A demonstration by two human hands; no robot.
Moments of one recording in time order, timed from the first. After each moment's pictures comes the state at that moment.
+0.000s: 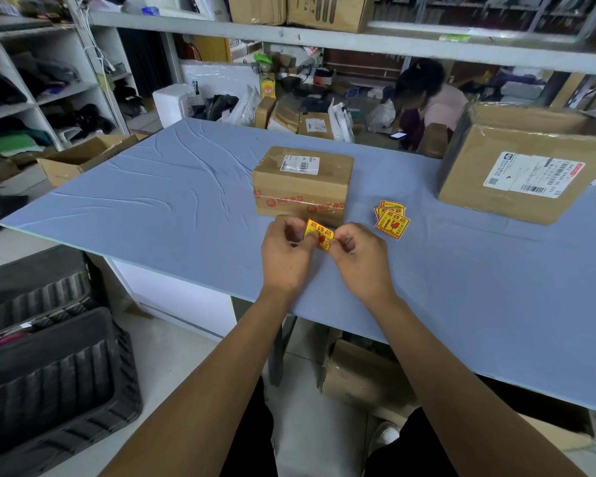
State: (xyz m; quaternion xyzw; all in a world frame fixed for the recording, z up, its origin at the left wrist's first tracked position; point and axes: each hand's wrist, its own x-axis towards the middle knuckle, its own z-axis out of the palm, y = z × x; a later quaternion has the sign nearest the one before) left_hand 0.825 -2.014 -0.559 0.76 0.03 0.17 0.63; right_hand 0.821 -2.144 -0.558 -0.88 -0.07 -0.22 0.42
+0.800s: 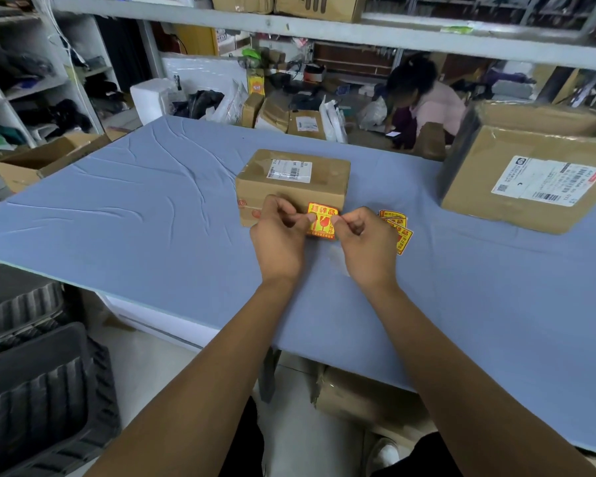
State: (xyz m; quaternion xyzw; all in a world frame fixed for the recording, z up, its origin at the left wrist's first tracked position) left_hand 0.890 -2.027 -0.551 0.74 0.06 0.23 0.62; right_hand 0.883 -2.151 -0.554 -0.83 0.02 -0.28 0.48
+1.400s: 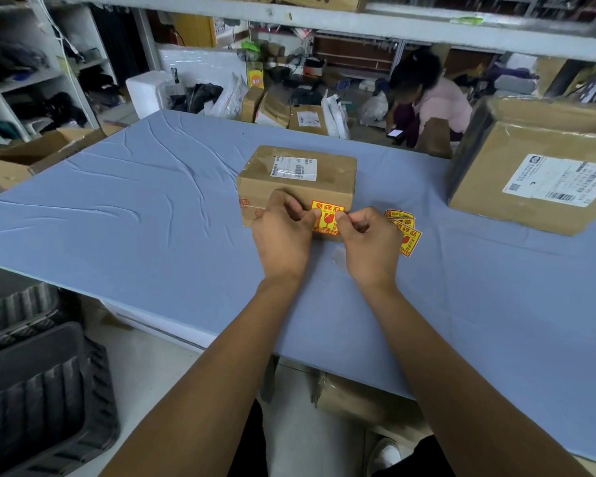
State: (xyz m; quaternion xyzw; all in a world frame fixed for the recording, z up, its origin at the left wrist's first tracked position) left_hand 0.902 -2.026 -0.545 0.80 0.07 0.24 0.54; right_hand 0.895 -2.142 -0.561 -0.82 0.05 -0.30 0.49
